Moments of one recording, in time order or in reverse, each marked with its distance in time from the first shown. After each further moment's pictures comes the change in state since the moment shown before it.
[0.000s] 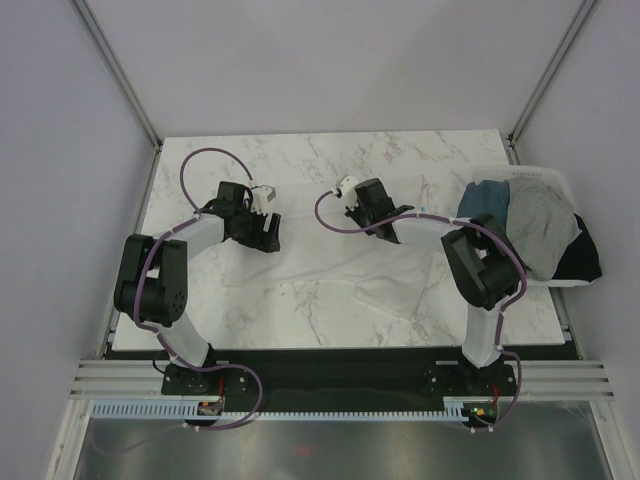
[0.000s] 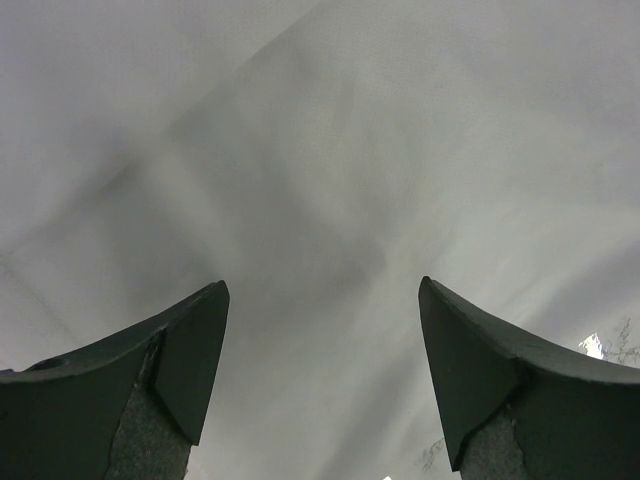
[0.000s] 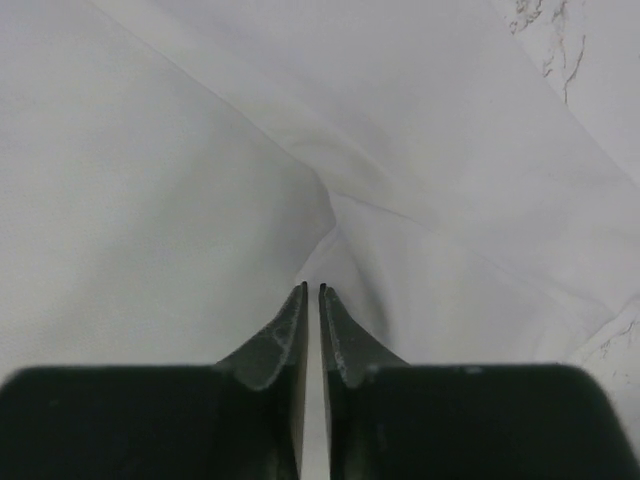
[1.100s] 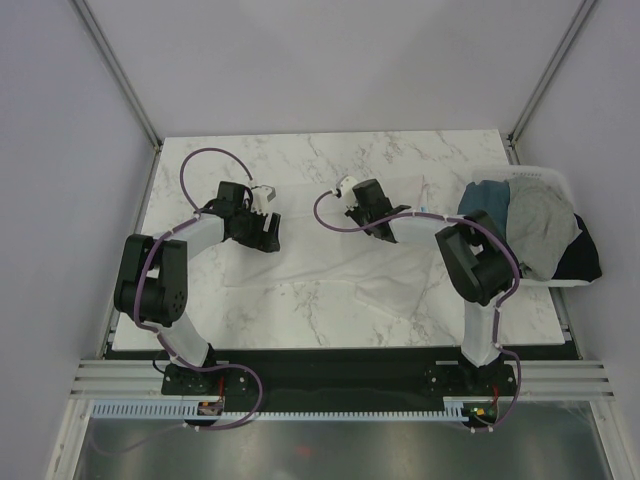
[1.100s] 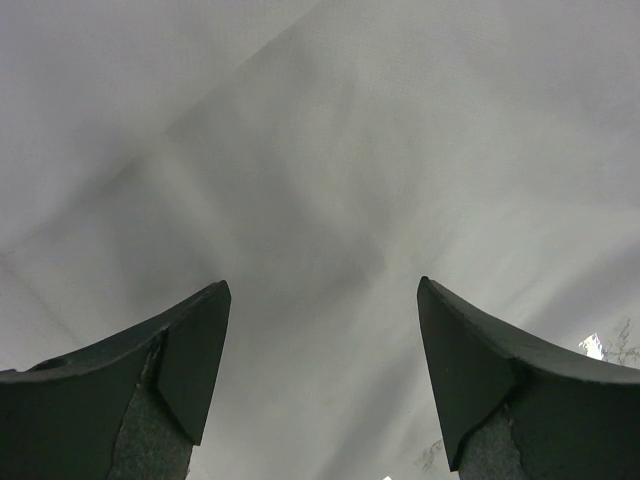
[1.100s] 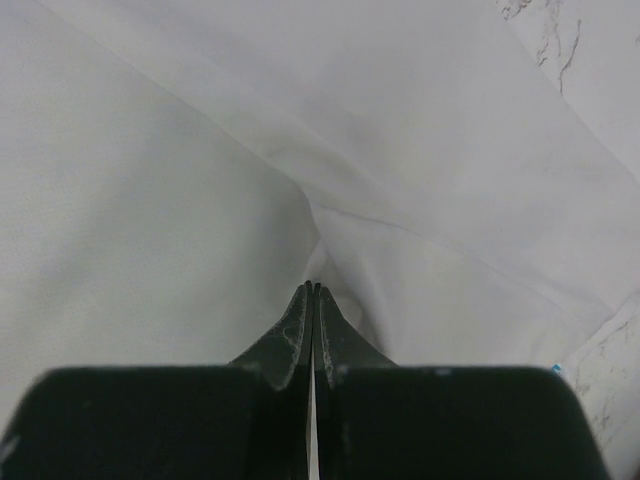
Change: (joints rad) left arm 0.000 0.000 0.000 0.000 0.000 0.000; right arm 0.000 0.049 0.021 0.019 0.058 -0.001
